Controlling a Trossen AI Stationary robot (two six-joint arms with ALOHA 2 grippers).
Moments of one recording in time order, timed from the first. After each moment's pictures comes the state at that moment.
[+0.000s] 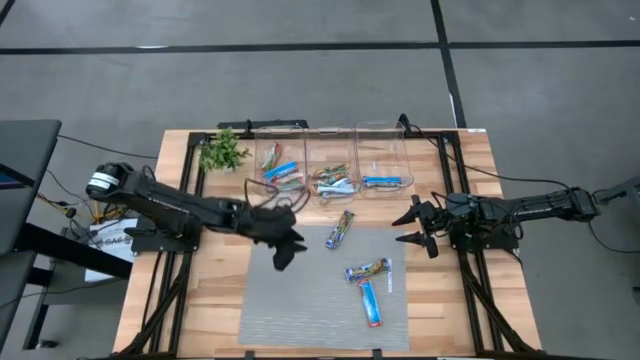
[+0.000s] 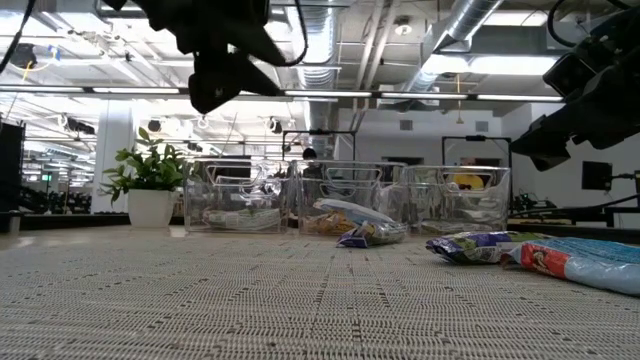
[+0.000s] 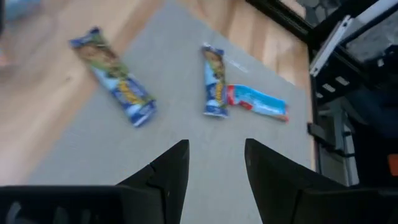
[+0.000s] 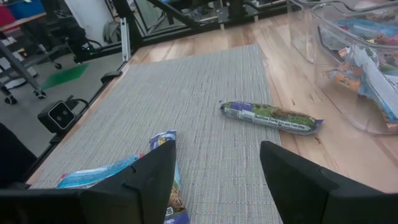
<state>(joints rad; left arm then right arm) -0.21 1.38 0.86 -0.08 -0.06 -0.65 0.05 0.33 0.02 0.01 -0.16 0.18</state>
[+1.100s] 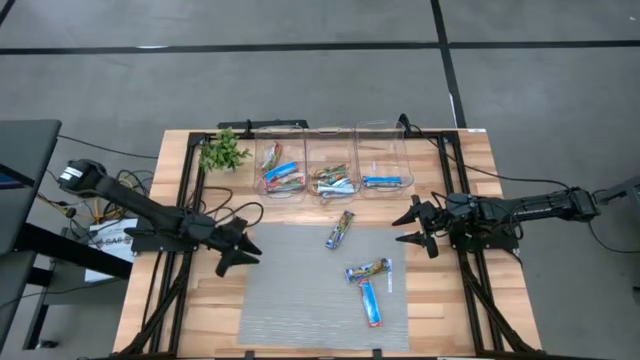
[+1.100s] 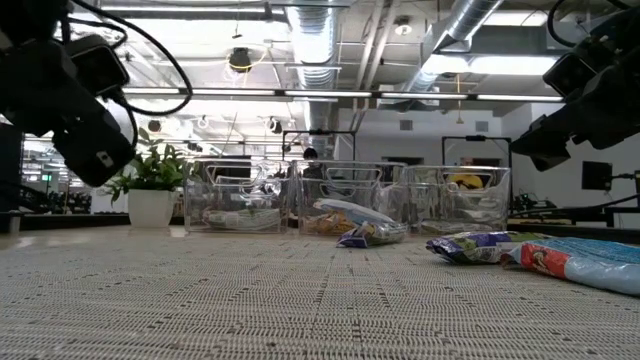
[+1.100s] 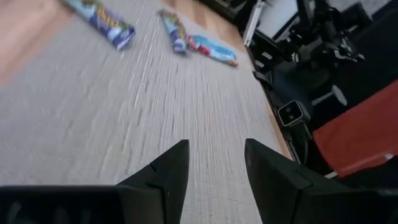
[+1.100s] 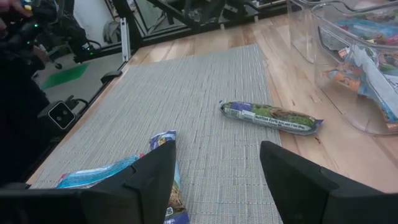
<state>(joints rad) -0.34 0.81 0.04 0.47 0.02 -0.63 0.05 0.33 0.02 0.01 -0.16 0.18</state>
